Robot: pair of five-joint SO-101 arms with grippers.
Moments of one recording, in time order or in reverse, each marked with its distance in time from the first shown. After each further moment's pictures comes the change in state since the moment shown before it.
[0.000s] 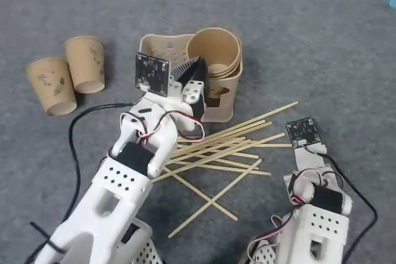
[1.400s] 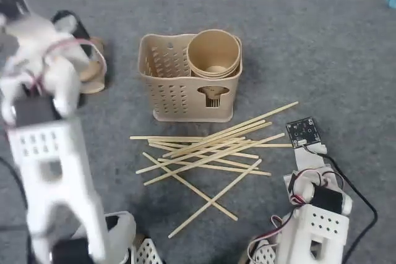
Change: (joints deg) left arm -38.2 19.9 -53.3 43.8 1.4; right arm 0.0 0.0 0.0 0.0 0.0
